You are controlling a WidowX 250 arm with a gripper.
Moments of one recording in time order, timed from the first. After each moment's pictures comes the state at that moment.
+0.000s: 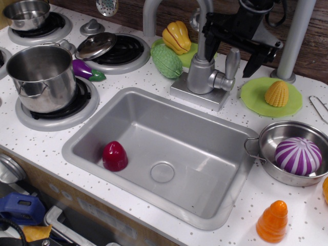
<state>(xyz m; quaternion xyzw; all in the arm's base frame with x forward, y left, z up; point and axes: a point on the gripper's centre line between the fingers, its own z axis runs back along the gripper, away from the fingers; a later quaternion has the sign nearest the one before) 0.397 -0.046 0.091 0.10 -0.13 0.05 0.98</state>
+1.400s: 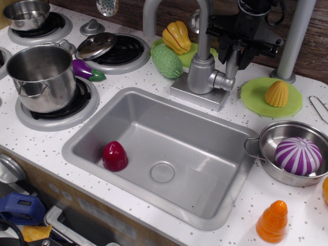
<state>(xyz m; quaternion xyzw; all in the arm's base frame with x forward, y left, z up) 0.409 -0.050 0.079 0.09 -0.15 0.06 0.98</state>
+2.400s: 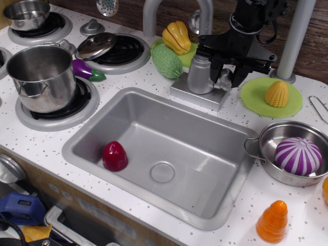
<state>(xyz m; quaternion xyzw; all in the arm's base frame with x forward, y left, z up) 0.380 -0.059 0.063 0.07 -0.14 0.11 0.98</state>
